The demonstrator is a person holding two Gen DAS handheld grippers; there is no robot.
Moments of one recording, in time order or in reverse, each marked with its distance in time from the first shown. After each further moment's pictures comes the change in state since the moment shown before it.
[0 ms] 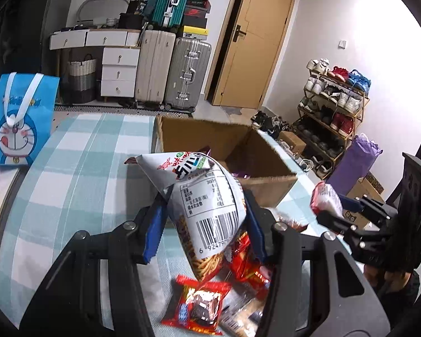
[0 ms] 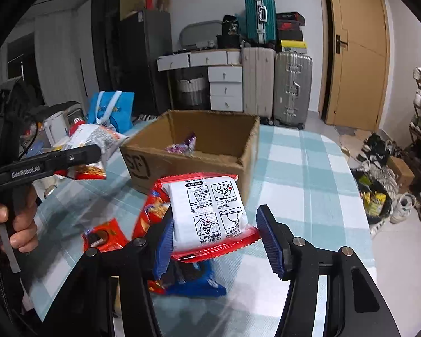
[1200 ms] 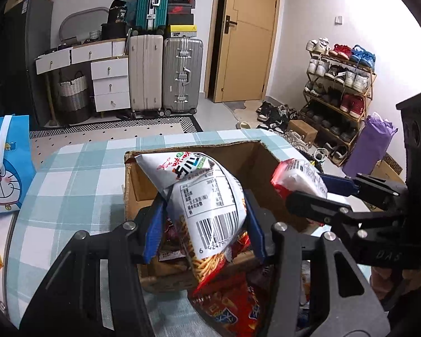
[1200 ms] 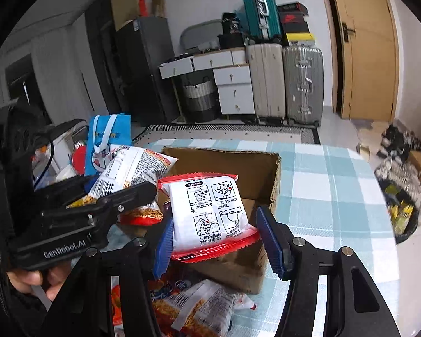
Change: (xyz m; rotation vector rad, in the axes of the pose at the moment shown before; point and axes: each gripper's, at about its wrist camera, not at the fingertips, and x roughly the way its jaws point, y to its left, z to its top) left arm 0.130 -0.038 0.075 0.140 0.046 0.070; right arm 0.075 -0.020 0.085 0.103 0.021 0.106
